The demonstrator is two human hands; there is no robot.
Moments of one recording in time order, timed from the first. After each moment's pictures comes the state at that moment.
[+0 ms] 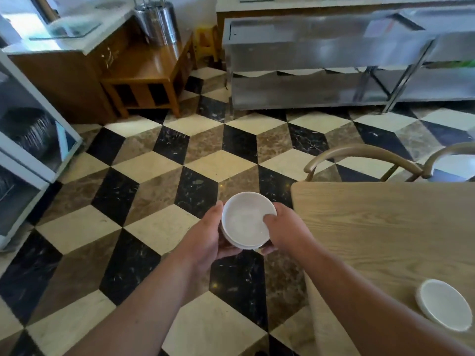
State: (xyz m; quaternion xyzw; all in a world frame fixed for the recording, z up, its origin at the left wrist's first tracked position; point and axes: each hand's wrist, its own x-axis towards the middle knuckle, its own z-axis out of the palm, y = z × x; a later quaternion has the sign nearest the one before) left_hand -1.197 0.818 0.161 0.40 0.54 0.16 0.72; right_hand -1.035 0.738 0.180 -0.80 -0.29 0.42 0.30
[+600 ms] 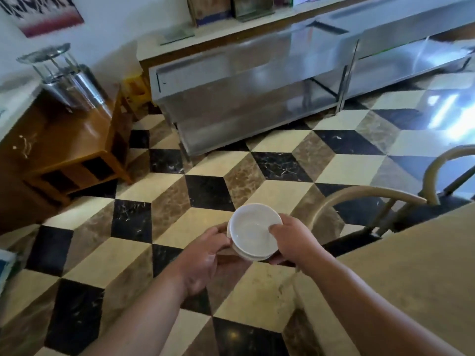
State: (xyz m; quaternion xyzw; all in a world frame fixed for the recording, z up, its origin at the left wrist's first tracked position) left_hand -0.917 1.117 0.193 0.57 0.38 -0.04 0.73; right_hand -0.769 0.973 0.181 -0.78 -0.09 0.41 0.47
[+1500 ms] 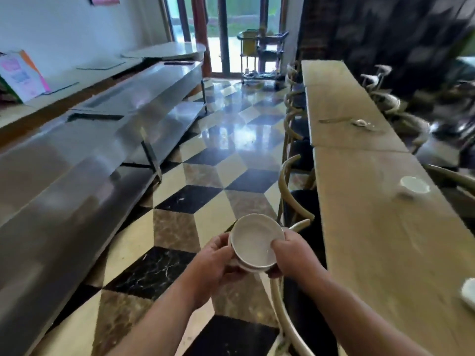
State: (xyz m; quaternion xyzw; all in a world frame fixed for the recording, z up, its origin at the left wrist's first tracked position) left_hand -0.455 1.257 0.218 0.66 0.02 -0.34 0.66; right_hand -0.512 1.071 0.225 -0.75 0.30 0.03 0.59
